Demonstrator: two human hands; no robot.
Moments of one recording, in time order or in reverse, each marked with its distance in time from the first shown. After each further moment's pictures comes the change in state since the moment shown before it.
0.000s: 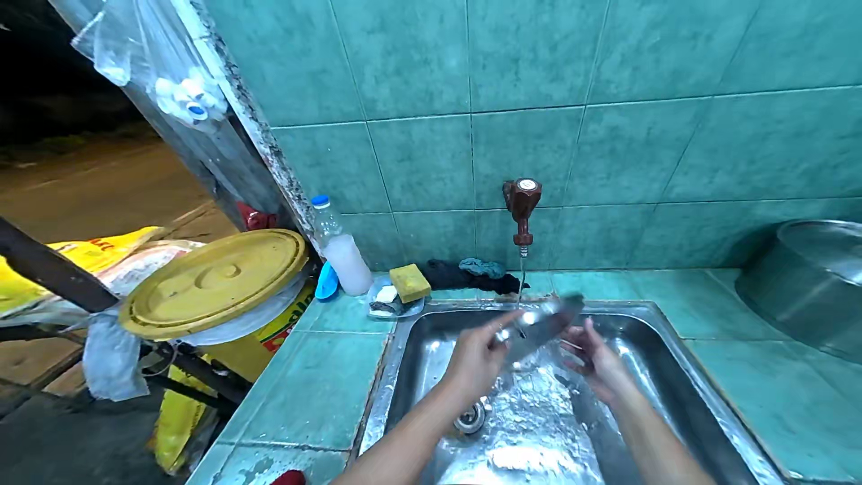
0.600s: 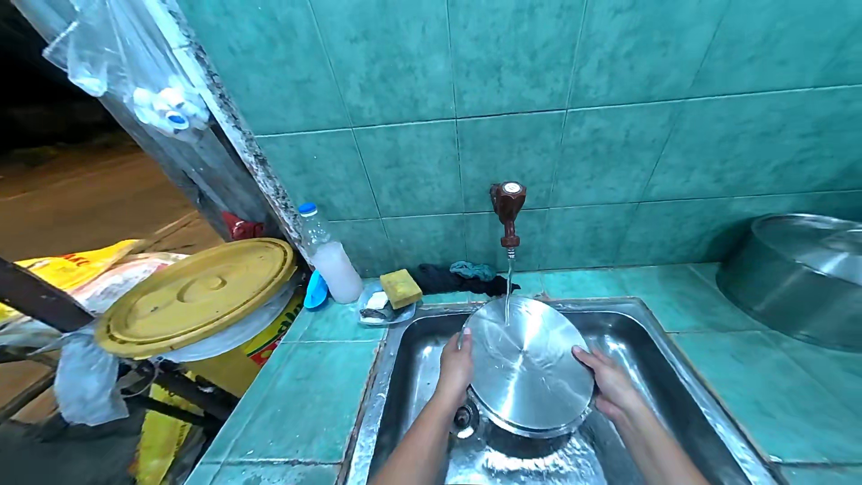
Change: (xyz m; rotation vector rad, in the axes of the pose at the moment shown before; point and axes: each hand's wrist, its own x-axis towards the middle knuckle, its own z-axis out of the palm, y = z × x) left_hand 0.018 -0.074 0.045 -0.415 0.296 -0.593; right_hand -0.027 0.008 -0.020 0.083 0.041 -0.038
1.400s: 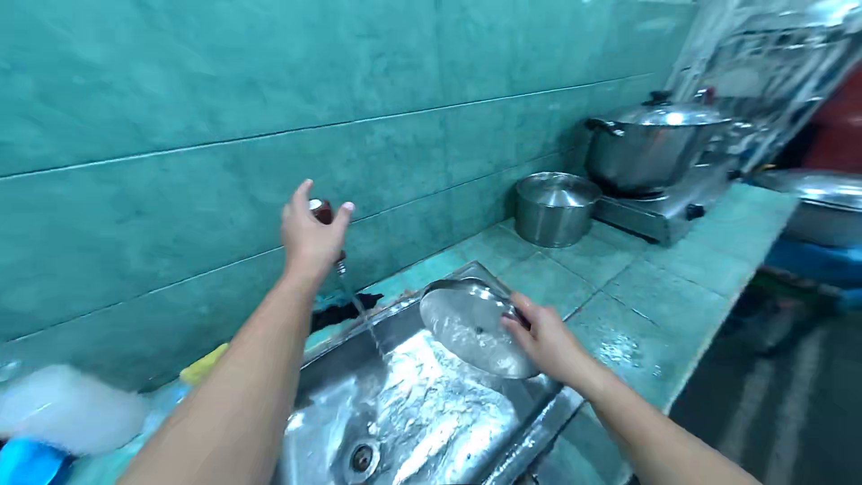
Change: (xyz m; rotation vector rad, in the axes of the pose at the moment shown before) left_hand 0.022 0.245 0.045 0.366 -0.025 0.855; right_hand -0.157 -0.092 -0.061 -1.117 0.159 -0.547
